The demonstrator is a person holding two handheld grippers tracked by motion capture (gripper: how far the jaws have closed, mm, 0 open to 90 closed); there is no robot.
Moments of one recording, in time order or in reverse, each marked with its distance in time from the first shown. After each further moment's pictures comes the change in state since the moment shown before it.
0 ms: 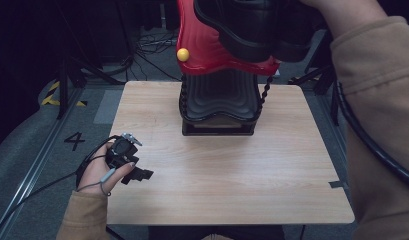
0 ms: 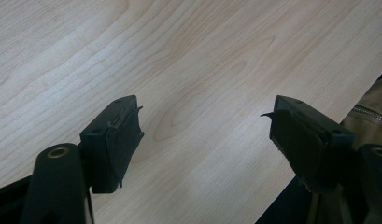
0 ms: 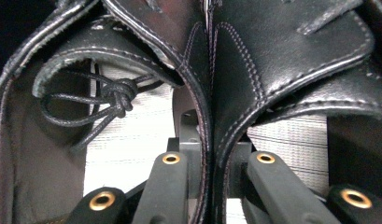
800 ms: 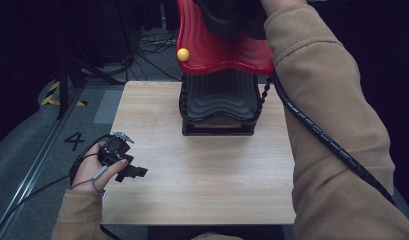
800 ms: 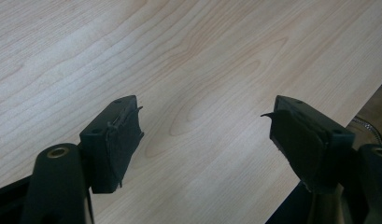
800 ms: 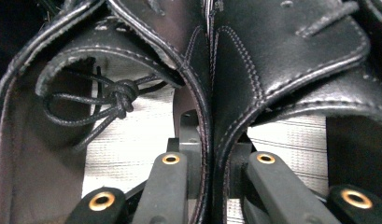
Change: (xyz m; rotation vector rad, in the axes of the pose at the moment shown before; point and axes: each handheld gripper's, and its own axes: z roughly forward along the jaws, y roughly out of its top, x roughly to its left) left arm 0.021 -0.010 -0.003 -0.025 -0.013 -0.048; right arm 0.011 0.064 0.065 -0.115 -0.123 0.092
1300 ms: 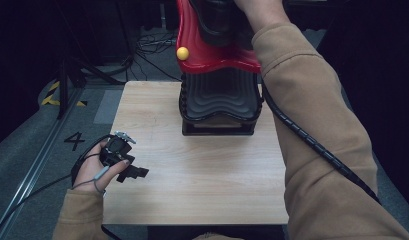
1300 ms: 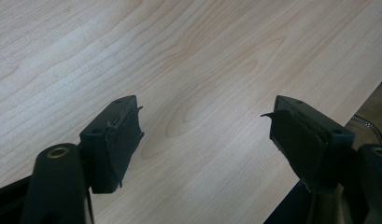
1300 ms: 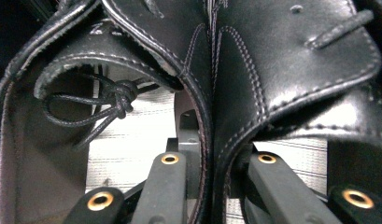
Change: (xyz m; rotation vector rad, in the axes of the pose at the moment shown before) left arm -0.005 0.002 0.001 0.005 -0.011 0.005; right arm 0.009 -0.012 0.031 -0.055 -0.008 0.024
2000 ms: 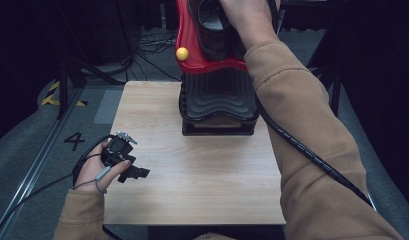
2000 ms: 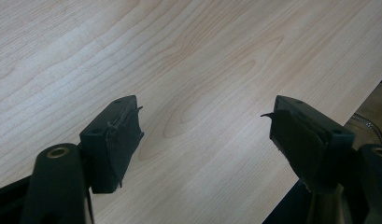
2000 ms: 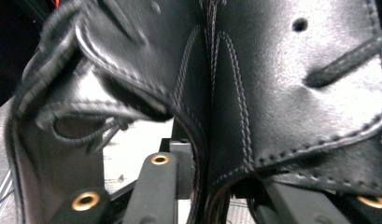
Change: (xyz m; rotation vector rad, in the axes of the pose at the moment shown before) left arm -0.002 0.001 0.001 0.002 -0.001 0.003; right arm 0.002 -0.018 0.031 -0.020 -0.003 0.011
